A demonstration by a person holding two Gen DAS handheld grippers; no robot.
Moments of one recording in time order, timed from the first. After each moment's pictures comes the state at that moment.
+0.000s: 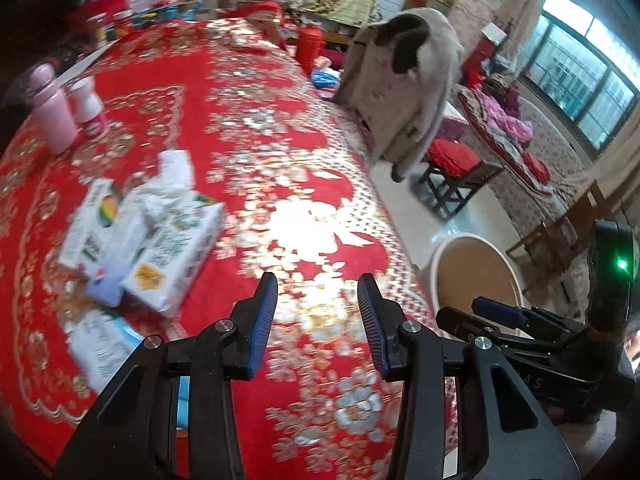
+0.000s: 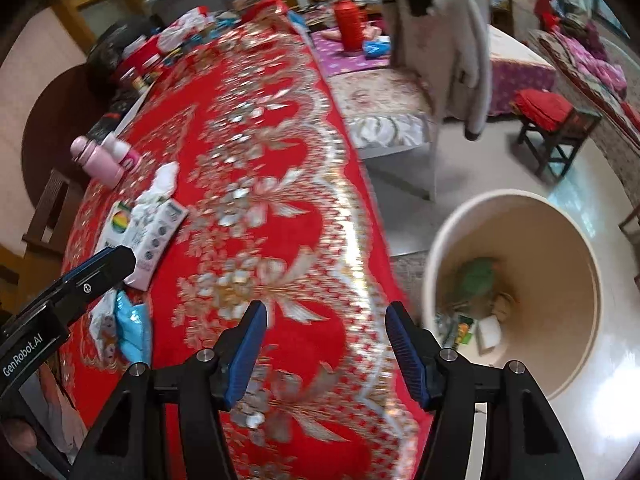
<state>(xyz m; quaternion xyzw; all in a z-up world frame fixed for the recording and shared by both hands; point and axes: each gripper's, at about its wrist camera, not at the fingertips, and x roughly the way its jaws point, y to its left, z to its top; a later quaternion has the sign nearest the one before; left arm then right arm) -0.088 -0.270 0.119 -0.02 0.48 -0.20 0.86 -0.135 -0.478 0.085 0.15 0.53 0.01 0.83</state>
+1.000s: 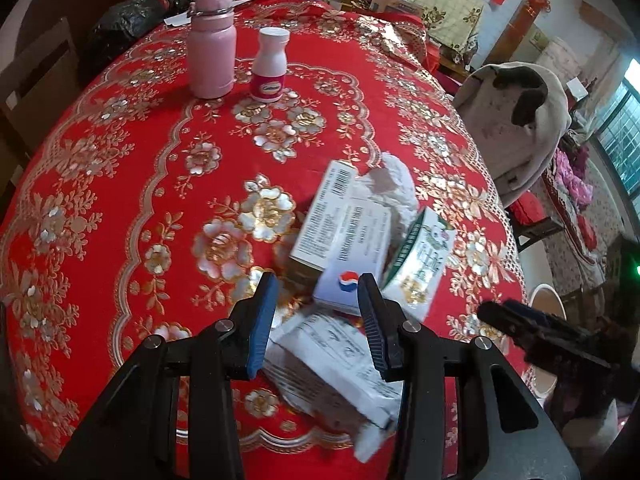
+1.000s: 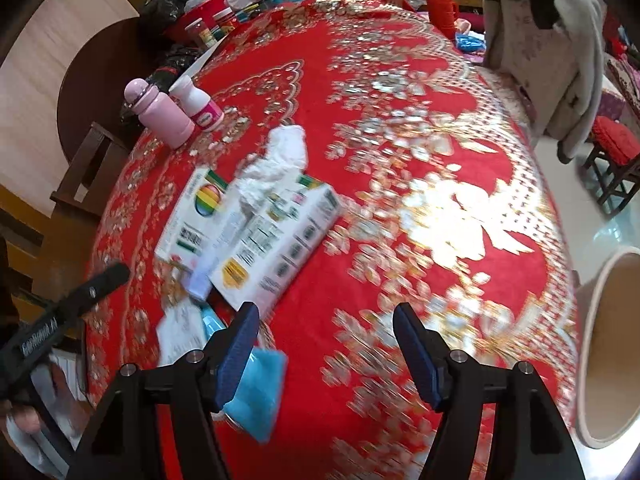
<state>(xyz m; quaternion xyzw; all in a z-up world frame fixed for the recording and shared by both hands) -0.041 -0.077 0.098 -0.09 0.51 -0.08 0.86 -0.045 -0.327 0.067 0.15 0.55 0.09 0.82</state>
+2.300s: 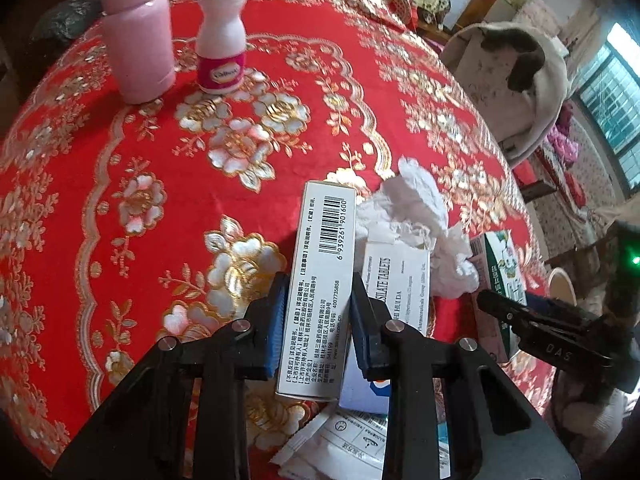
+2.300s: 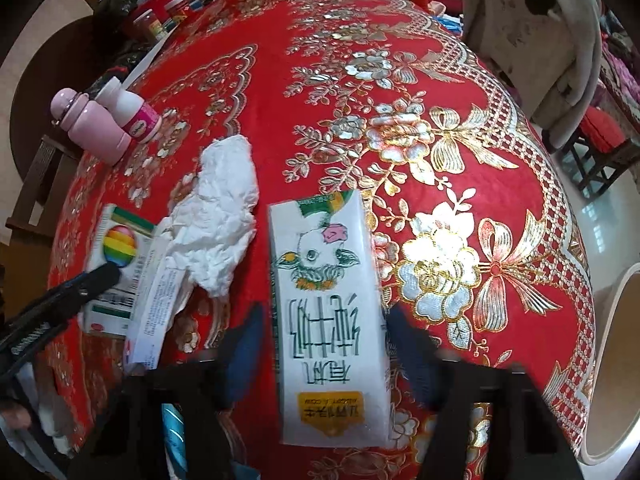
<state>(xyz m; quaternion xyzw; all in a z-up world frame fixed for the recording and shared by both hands) 0.056 -0.078 0.055 -0.06 0.55 -0.15 0.82 0.019 -0.330 0.028 0.13 0.58 0.03 0.81</state>
